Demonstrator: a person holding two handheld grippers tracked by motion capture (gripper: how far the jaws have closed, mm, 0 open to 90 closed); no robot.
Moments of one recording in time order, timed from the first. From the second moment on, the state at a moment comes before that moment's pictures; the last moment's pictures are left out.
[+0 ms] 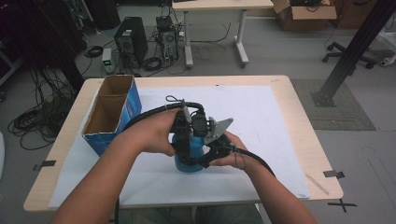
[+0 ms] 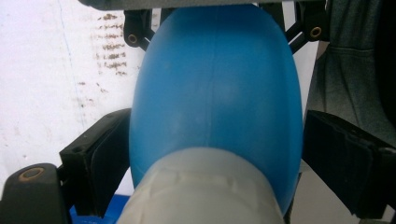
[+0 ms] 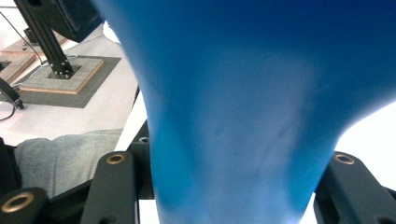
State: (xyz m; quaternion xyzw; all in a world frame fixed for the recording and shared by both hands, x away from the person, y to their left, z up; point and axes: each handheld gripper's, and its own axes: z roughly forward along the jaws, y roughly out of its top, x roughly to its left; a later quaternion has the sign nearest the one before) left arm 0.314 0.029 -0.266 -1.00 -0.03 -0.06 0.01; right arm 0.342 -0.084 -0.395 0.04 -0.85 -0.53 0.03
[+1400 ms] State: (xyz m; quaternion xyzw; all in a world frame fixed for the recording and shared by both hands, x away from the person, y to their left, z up) left arm 0.317 0.028 -0.262 -1.00 -0.02 -0.06 0.01; right arm 0.338 -0.085 -0.394 0.04 -0.85 -0.53 0.01
